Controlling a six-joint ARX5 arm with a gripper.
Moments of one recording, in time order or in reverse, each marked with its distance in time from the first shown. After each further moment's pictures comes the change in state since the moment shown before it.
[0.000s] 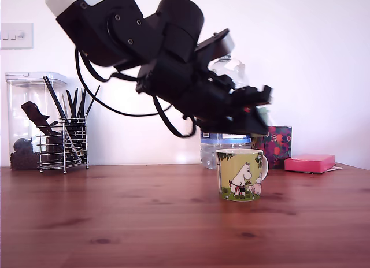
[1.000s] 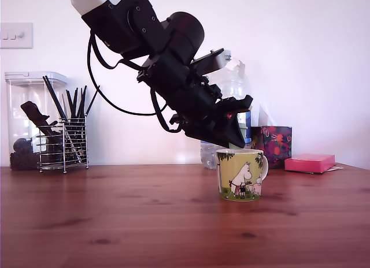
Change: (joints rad) arm 0.014 0.078 0.165 -0.291 -0.019 0.023
